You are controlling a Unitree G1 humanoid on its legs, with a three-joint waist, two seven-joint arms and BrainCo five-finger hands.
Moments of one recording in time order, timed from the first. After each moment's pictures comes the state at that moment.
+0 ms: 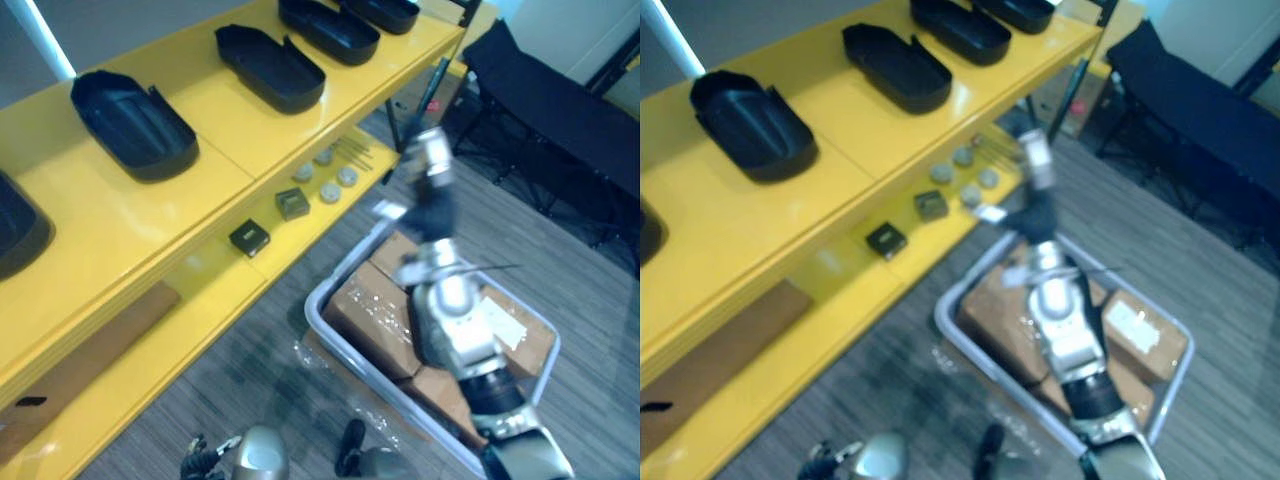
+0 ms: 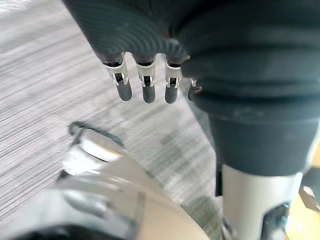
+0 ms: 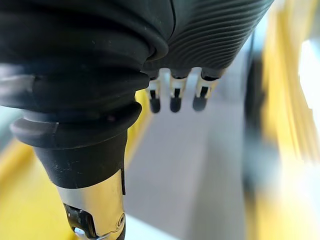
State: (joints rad) left arm 0.16 0.11 0.18 0.95 -0.19 -0.13 0.07; right arm -0.43 -0.27 0.06 -0.05 0.13 -0.23 -0.37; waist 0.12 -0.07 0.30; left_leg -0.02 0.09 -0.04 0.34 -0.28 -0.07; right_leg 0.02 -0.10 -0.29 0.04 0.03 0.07
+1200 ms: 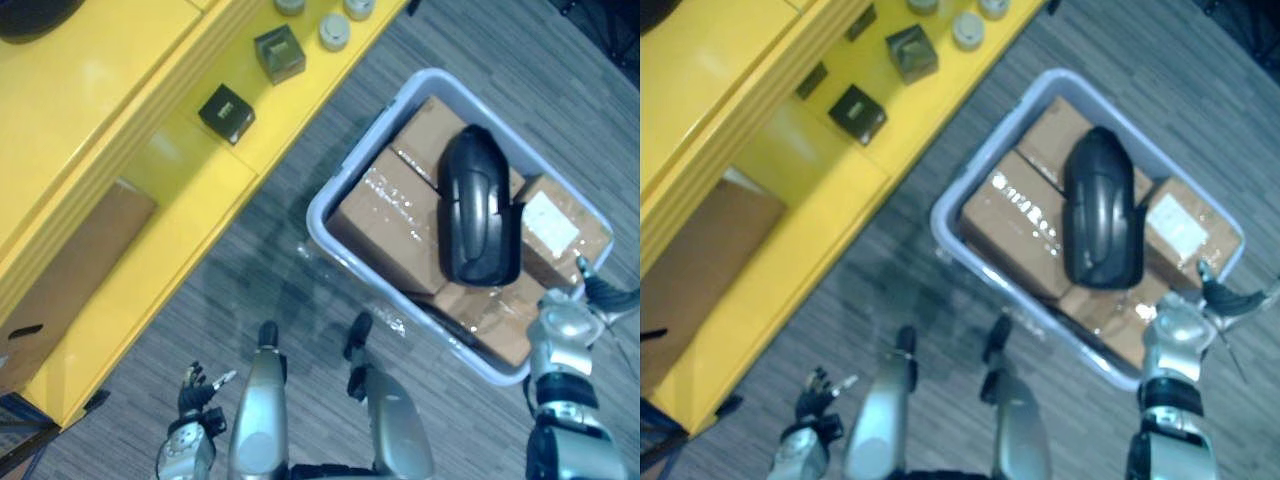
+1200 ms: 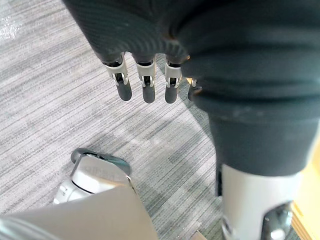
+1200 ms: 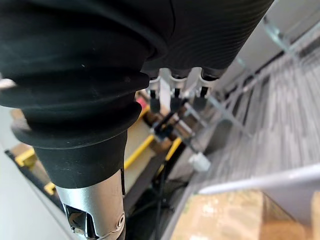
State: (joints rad) left arm 0.03 0.14 0.18 0.81 -0.28 -0.22 0.11; right arm -0.44 -0.47 -0.37 0.69 0.20 -0.09 -0.87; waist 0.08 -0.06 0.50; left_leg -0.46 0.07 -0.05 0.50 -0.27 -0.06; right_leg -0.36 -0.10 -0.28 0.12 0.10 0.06
